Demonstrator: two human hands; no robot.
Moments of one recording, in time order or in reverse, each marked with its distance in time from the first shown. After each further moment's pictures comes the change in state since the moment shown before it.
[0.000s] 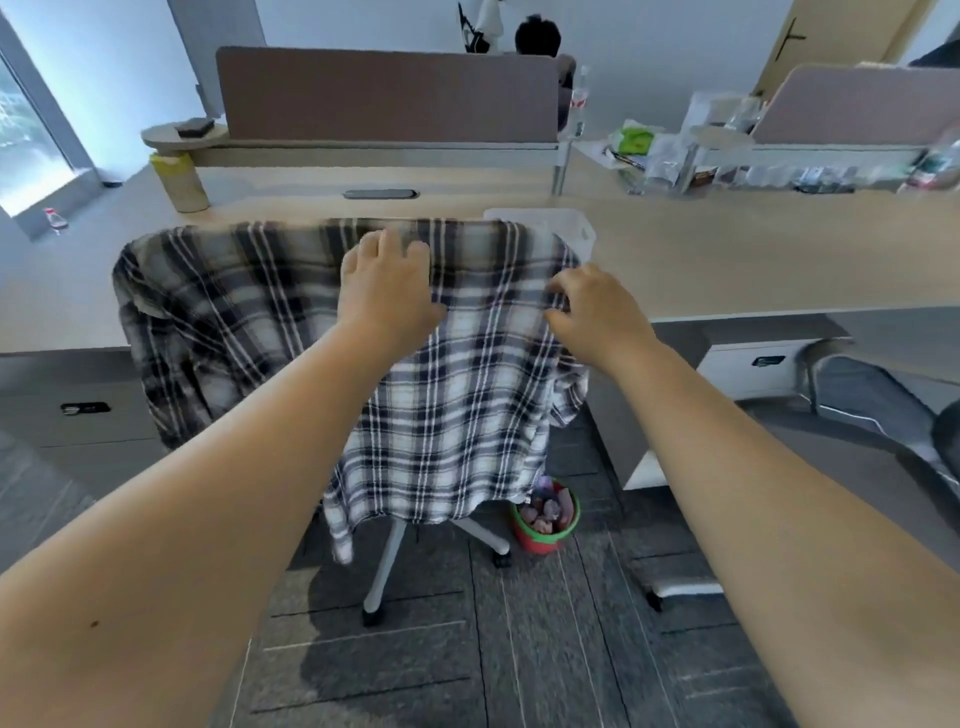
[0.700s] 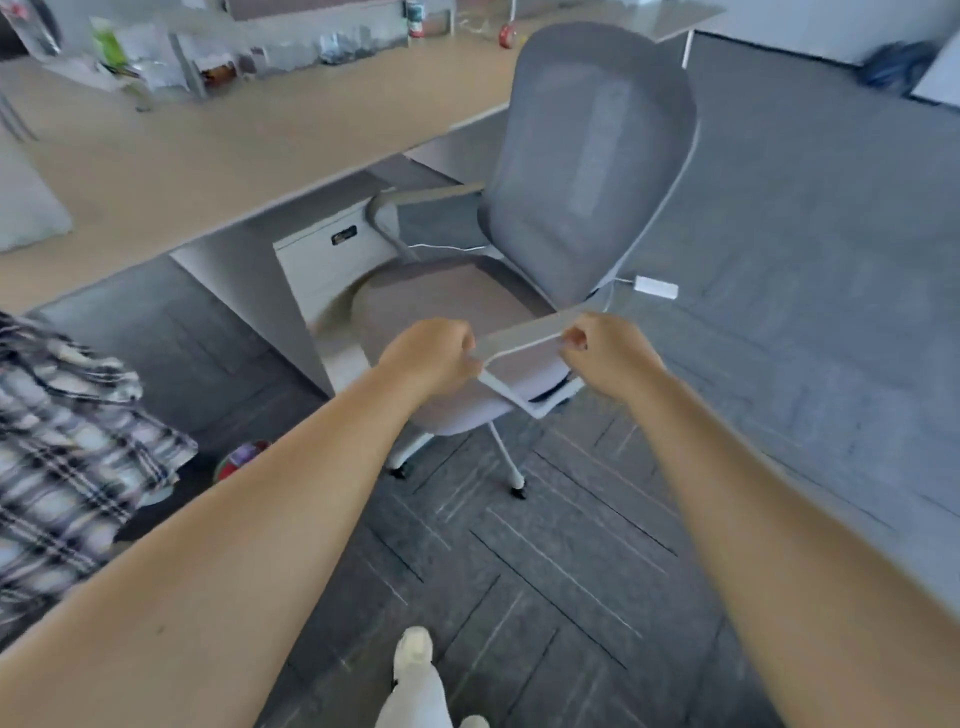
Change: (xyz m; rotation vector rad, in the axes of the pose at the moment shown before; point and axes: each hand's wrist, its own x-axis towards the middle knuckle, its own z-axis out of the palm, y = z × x) left_hand -0.223 0.480 0.088 -0.291 -0.640 0.754; right_hand -0.421 0.354 -0.119 0.101 0.090 0.903
